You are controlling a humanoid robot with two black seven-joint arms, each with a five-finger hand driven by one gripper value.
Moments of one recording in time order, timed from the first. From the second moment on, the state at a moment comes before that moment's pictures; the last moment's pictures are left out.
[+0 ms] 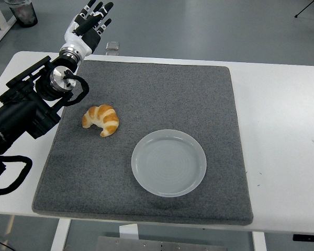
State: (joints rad) left arm -0.98 0.20 -0.76 -0.58 -0.12 -0.04 -0.27; right arm 0.02 0.00 -0.10 0.14 0.06 0.03 -0.02
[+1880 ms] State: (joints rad) left arm -1.30 0.65 0.13 -0.97 0.66 -0.12 -0.31; right arm 0.02 0.00 -0.10 0.14 0.06 0.03 -0.02
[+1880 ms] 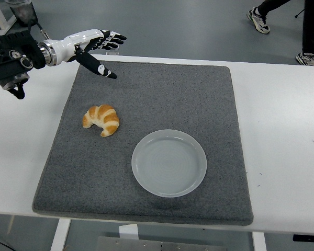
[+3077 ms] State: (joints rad) left arm -1.25 0.77 0.17 -1.17 1.19 -0.14 -0.32; right arm 0.02 0.00 -0.10 0.14 0.06 0.03 -0.02
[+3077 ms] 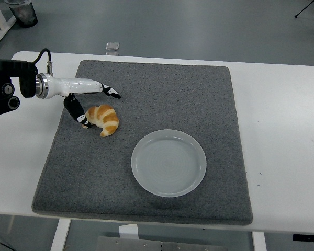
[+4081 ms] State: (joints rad) left arm -1.20 0.65 0.17 -1.07 1.20 -0.12 -0.32; right arm 0.02 0.00 -0.10 0.14 0.06 0.03 -0.02
